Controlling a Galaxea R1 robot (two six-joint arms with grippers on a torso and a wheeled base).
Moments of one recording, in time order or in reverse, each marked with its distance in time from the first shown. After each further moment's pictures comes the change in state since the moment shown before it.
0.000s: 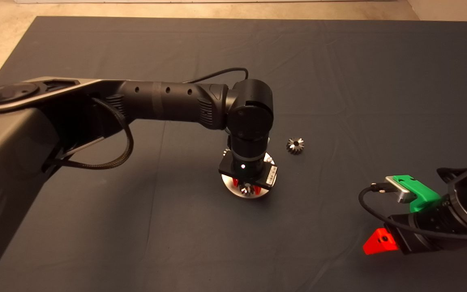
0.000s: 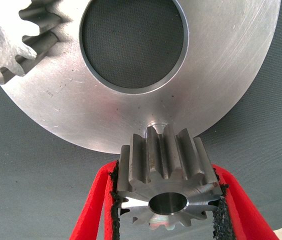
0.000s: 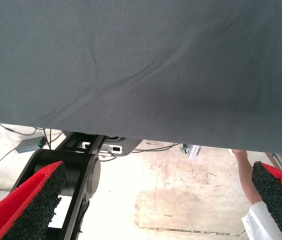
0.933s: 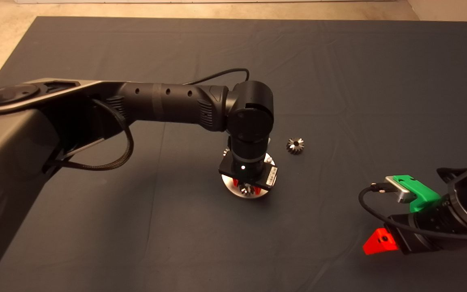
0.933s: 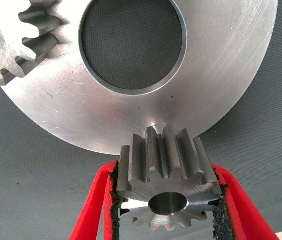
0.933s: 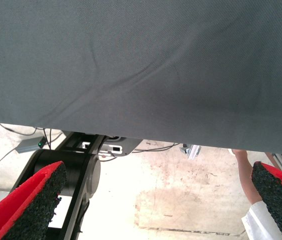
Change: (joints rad) left arm 0.006 0.000 0.011 0.022 0.007 0.000; right arm 0.000 0.000 0.000 0.000 0.000 0.000
